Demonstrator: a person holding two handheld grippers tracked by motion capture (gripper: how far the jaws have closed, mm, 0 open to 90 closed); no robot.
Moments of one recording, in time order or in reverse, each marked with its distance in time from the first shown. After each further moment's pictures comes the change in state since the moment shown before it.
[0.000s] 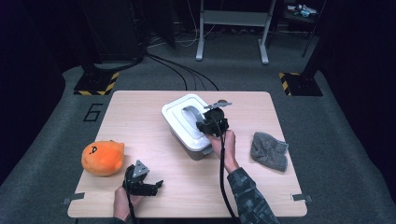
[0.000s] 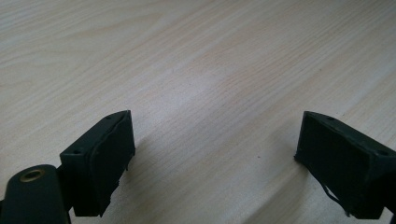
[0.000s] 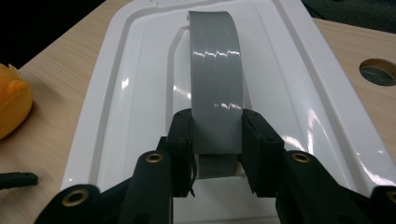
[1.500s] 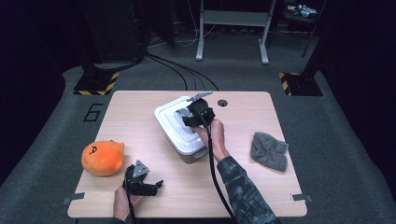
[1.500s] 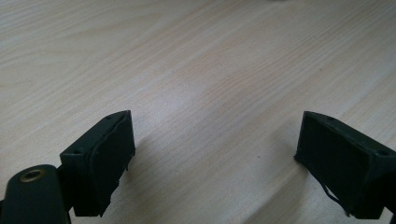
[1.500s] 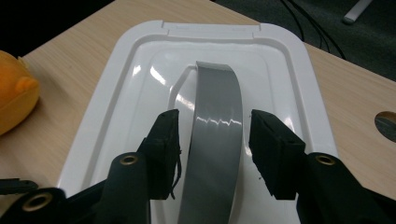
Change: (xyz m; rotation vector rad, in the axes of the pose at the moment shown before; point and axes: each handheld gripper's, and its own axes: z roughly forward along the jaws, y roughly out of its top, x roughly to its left) left arm 0.000 0.000 0.000 0.005 0.002 0.012; right arm 0.031 0.042 0.020 0.049 -0.008 -0.153
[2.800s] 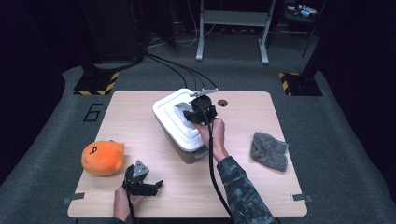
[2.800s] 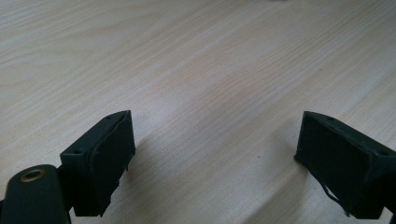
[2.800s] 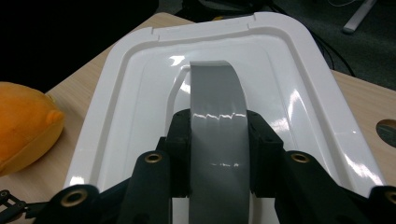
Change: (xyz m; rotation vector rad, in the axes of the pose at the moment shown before) left arm 0.000 0.000 0.000 -0.002 0.000 -0.002; right arm -0.001 0.005 -0.024 -0.103 0.033 0.073
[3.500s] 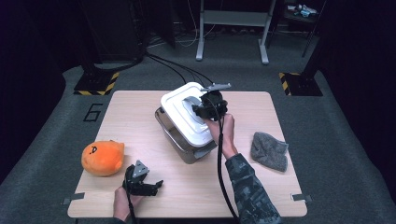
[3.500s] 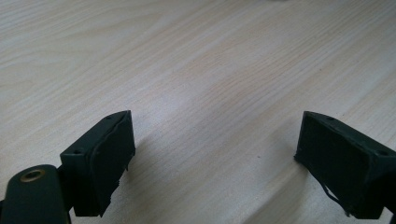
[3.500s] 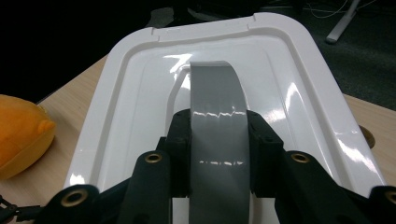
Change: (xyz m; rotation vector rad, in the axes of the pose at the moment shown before) left arm 0.000 0.000 0.000 -0.001 0.001 -0.001; right arm -0.023 0.006 -0.025 -0.042 -0.033 -0.002
